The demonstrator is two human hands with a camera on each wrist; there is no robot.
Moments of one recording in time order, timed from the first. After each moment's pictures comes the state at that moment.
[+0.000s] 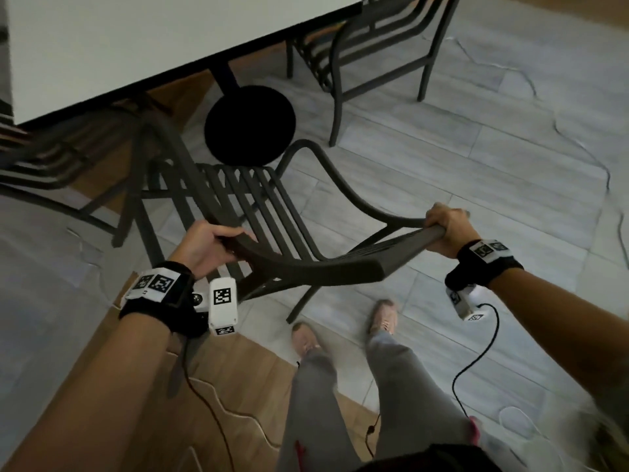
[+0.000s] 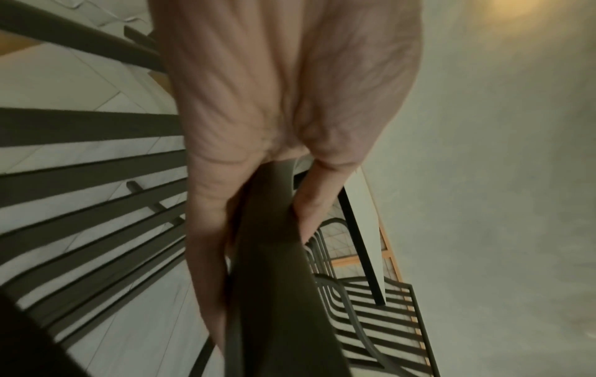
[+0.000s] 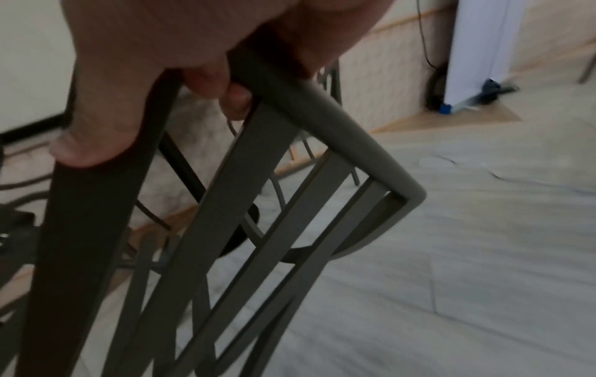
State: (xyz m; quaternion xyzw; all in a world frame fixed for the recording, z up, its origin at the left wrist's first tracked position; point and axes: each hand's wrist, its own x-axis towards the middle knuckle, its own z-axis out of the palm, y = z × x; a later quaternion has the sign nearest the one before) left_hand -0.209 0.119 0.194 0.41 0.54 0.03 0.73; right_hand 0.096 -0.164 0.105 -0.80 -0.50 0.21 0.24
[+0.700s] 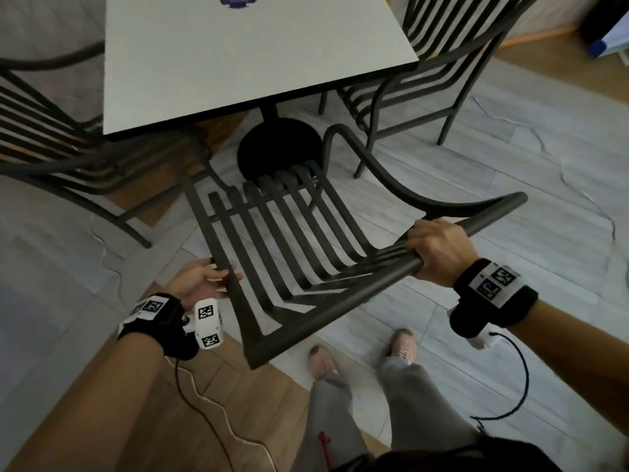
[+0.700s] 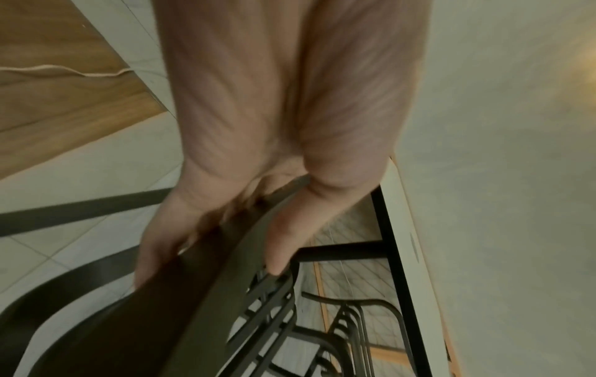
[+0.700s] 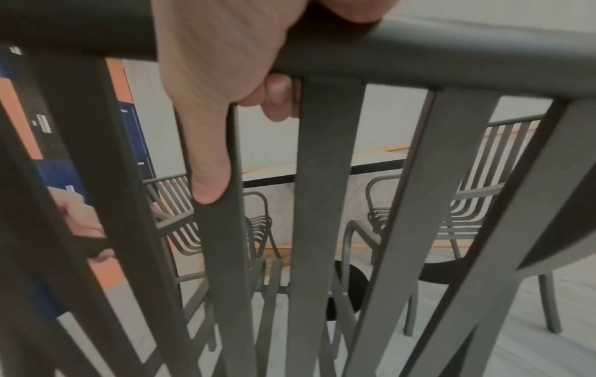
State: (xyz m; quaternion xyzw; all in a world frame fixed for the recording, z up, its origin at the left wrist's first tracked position) left_hand -0.360 0.201 0.180 0.39 0.56 0.00 0.73; right_hand -0.032 -0.061 0.218 -0.75 -0.66 0.05 0.08
